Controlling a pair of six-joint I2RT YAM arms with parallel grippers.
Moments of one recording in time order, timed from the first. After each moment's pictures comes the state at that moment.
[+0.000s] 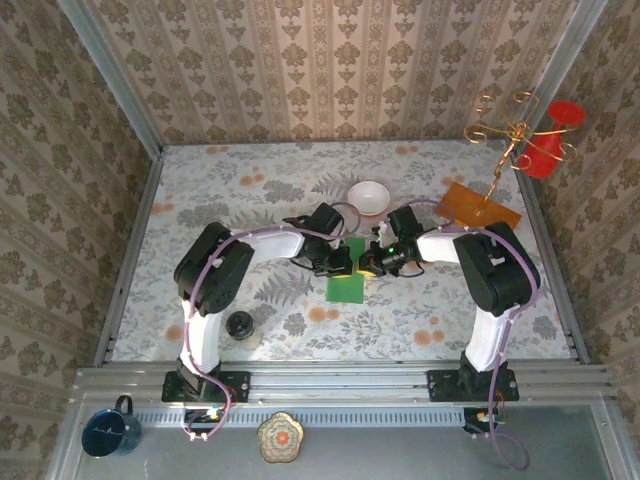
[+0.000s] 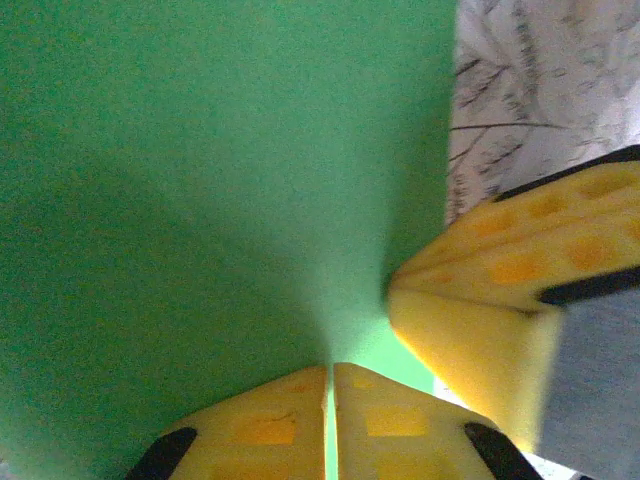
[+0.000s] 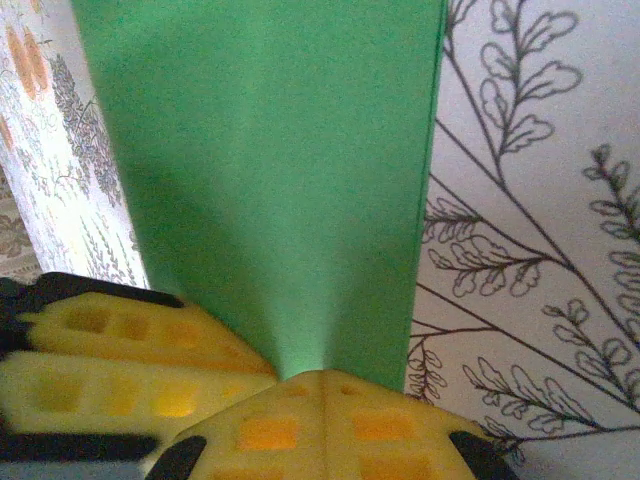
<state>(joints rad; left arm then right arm) -0.76 2.00 1.25 -0.42 0.48 -0.64 0.34 1.88 0.90 -0.17 -0.66 0.60</state>
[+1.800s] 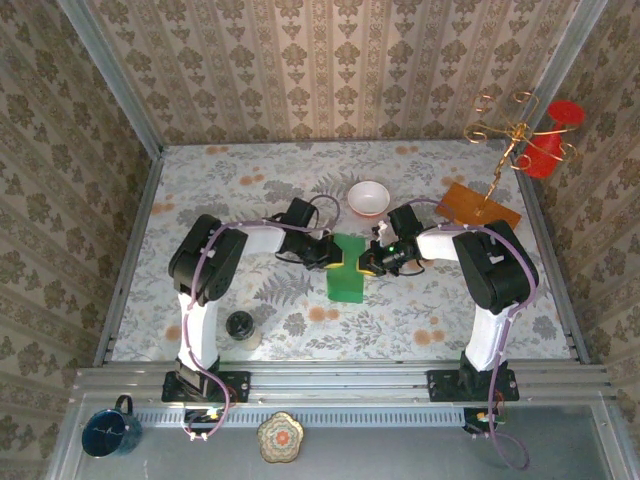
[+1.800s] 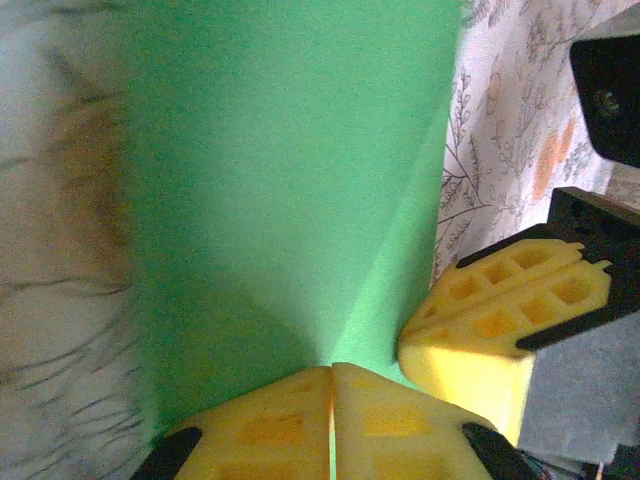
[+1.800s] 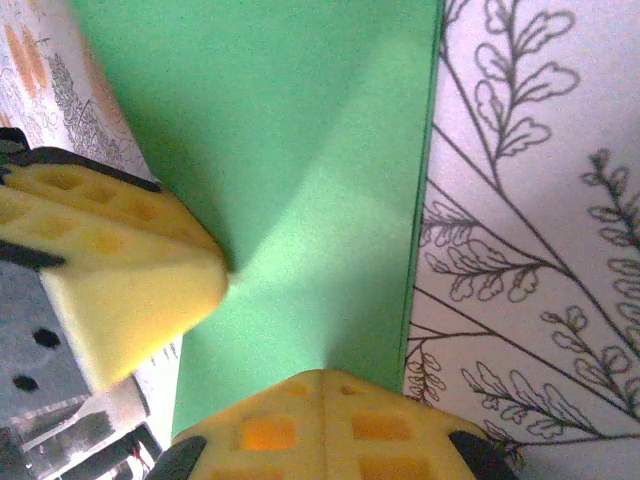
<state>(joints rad) -0.57 2.03 1.14 -0.16 0.75 -0.63 0.33 1.90 0.91 -0.20 -0.69 0.59</state>
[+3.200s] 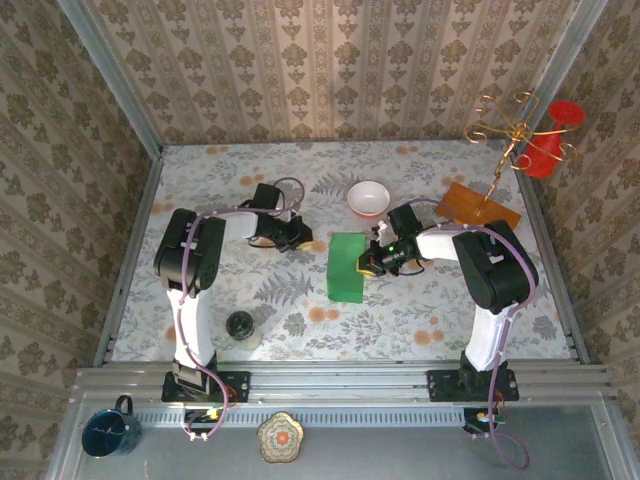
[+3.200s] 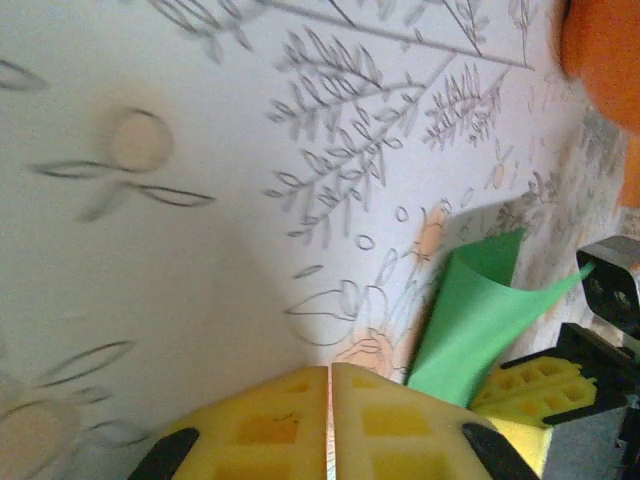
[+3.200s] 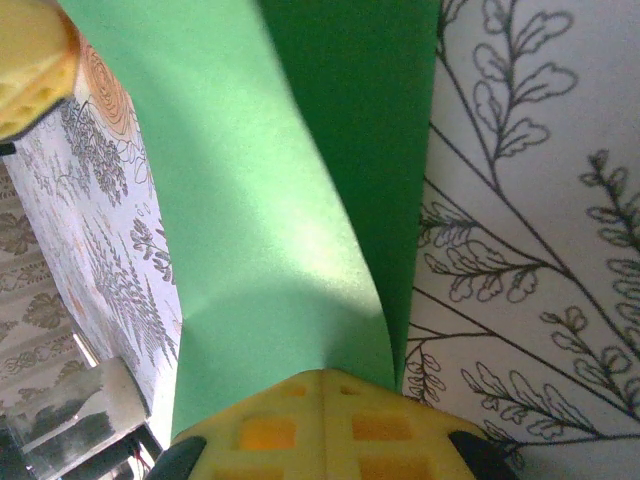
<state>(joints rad) -0.38 2.04 1.20 -0.24 0.71 -0.60 0.33 1.90 0.92 -0.21 -0.68 0.59</state>
